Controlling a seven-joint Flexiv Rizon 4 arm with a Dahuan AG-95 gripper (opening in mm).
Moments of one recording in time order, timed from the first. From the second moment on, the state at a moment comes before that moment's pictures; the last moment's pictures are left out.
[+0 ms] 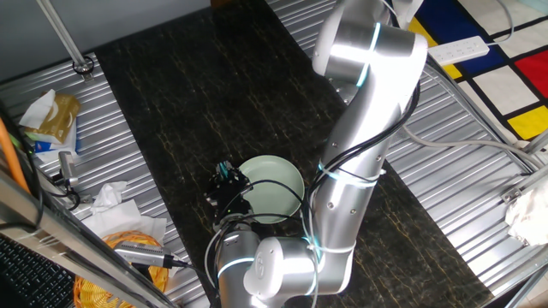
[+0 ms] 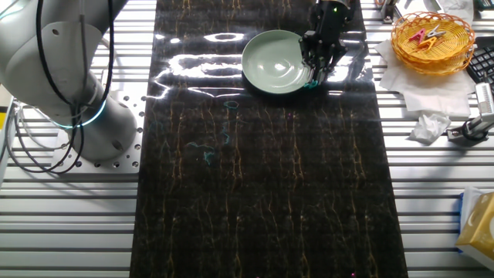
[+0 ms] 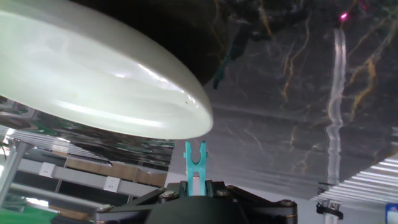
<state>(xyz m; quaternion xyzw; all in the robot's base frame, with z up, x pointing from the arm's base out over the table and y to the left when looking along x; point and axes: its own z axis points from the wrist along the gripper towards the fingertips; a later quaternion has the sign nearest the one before) 0.527 0.111 0.067 0.57 -0.58 0.29 0.50</state>
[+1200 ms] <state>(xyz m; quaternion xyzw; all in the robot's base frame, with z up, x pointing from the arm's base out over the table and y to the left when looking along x) 0.535 0.121 0.068 0.56 -0.59 0.30 0.50</state>
